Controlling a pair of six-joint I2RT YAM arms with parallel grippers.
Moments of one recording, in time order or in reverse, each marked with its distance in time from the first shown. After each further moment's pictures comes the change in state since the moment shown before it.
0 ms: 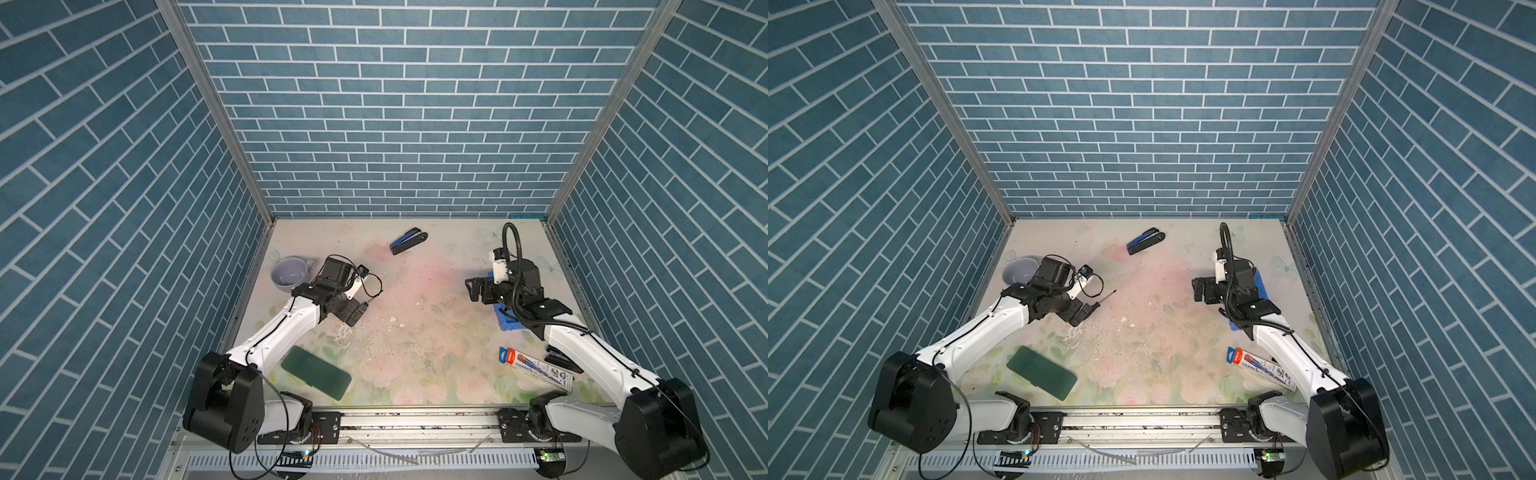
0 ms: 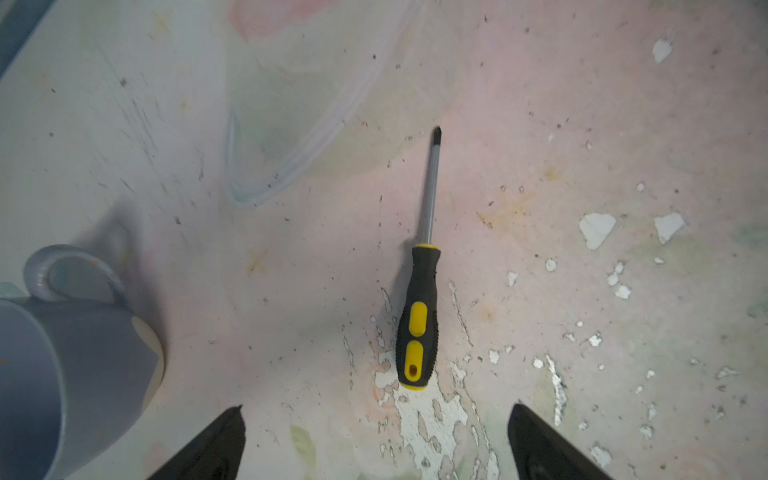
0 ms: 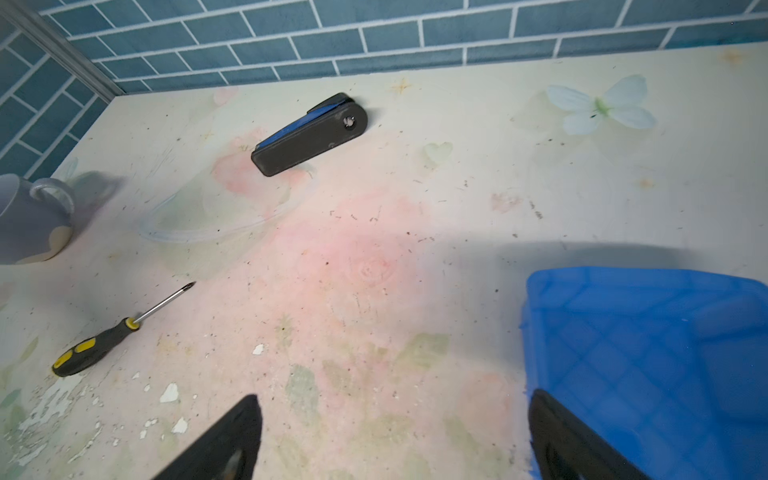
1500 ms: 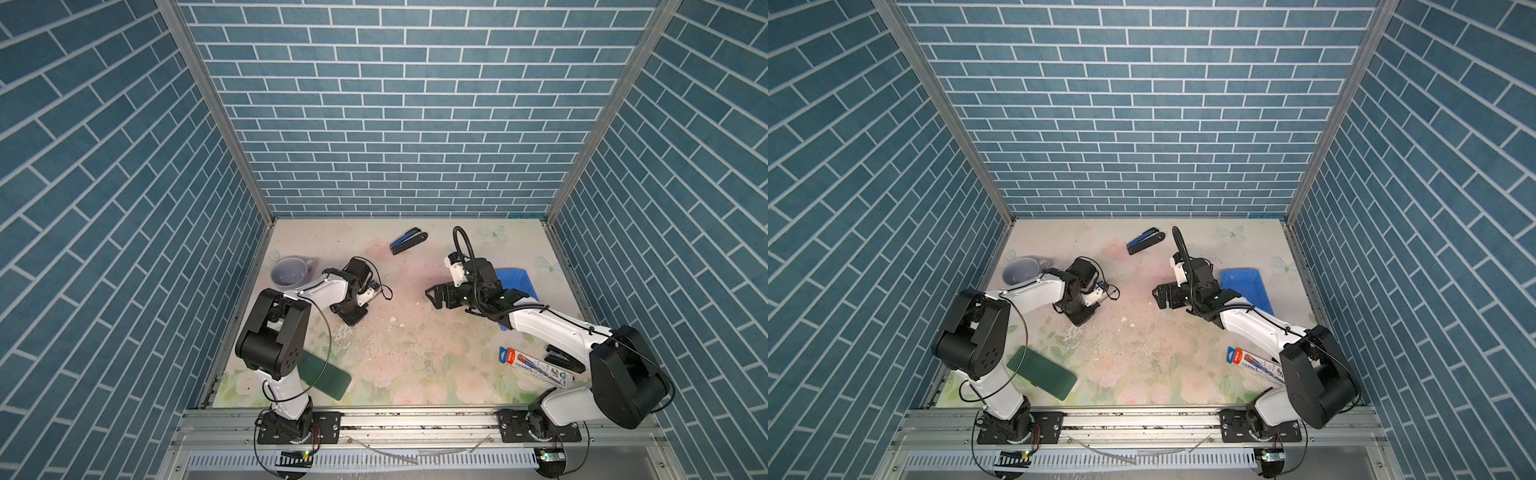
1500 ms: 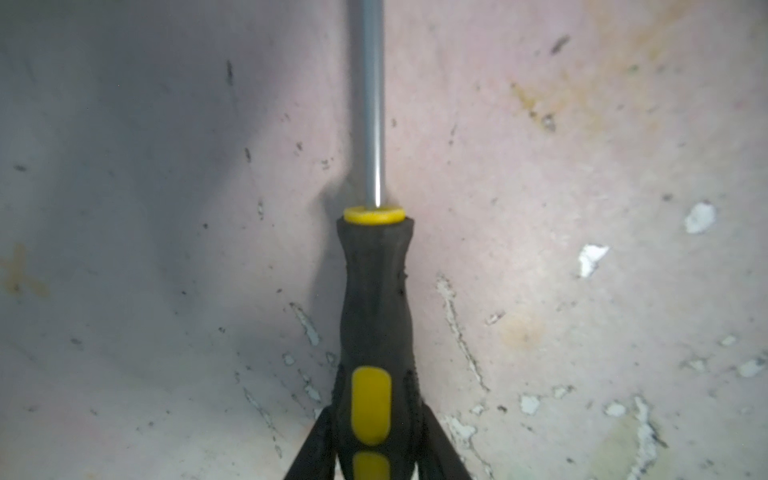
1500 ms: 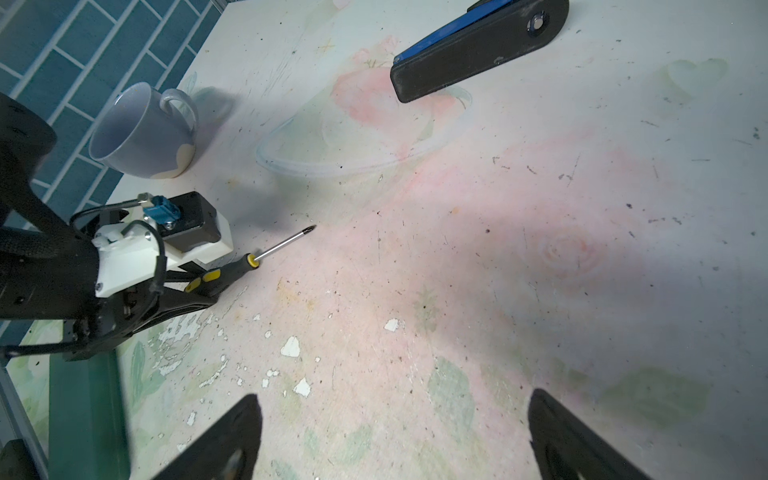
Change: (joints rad) left arm -0.032 0.409 0.151 -0.119 -0.030 0.035; right arm 0.235 0.248 0.102 0.081 -0.116 0.085
